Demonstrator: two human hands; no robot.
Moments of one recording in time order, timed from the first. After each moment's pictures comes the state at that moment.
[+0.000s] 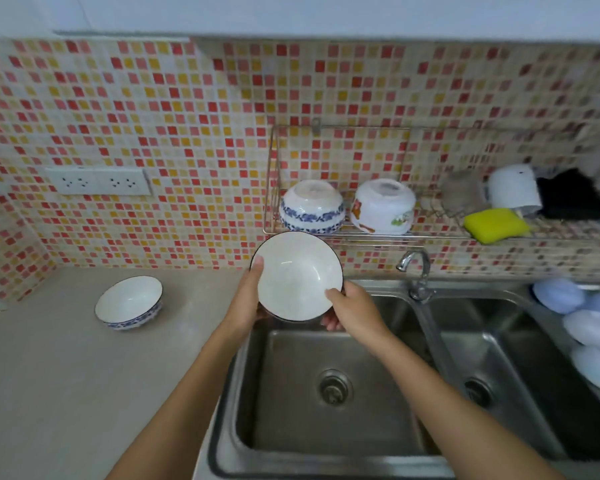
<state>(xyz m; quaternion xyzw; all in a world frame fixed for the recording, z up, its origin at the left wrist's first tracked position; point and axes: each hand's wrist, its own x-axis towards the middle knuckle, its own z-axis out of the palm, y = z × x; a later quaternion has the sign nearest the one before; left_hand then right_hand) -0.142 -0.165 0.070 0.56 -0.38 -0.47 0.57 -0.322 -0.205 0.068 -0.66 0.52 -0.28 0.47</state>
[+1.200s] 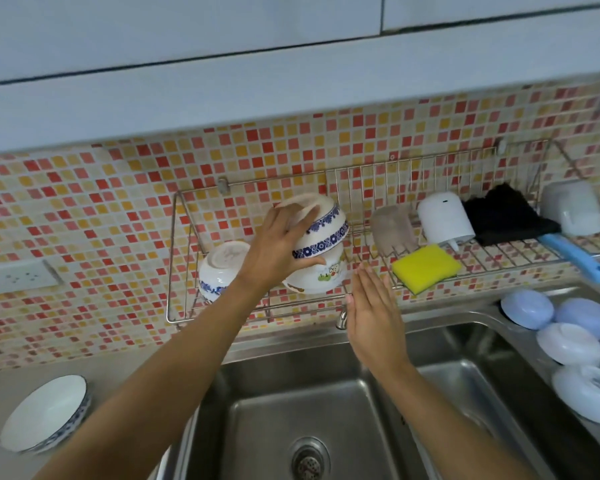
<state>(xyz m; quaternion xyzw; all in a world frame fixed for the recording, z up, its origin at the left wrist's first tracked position) -0.259 -0.383 0.166 0.48 -0.81 0.21 0.27 -0.450 -0.342 0.042 -0.74 0.56 -0.34 -0.10</state>
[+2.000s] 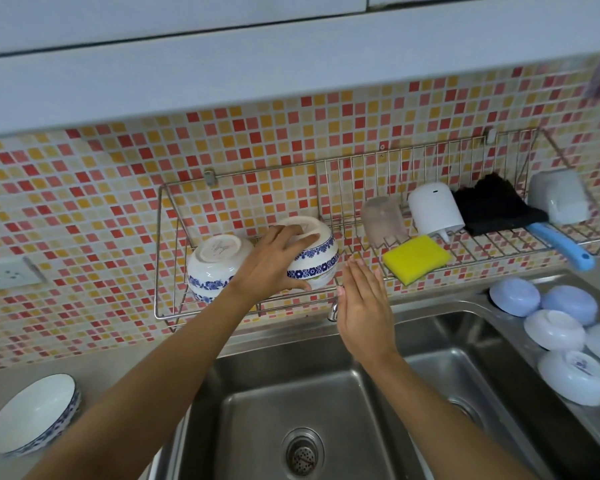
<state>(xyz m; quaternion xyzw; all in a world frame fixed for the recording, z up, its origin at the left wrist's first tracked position) -0.256 -0.379 0.136 0.48 -0.85 0.16 0.16 -0.447 -0.342 0.037 -0.72 0.56 -0.39 -0.11</state>
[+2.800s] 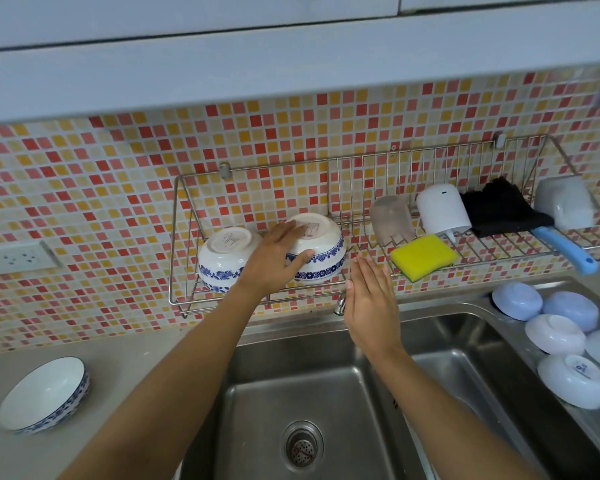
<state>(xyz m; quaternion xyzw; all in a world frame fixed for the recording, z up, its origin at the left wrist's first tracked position) -0.246 -0.372 0.122 0.56 -0.77 -0.02 0.29 -0.444 -0.340 0.040 -0.72 0.56 -0.39 -0.11</state>
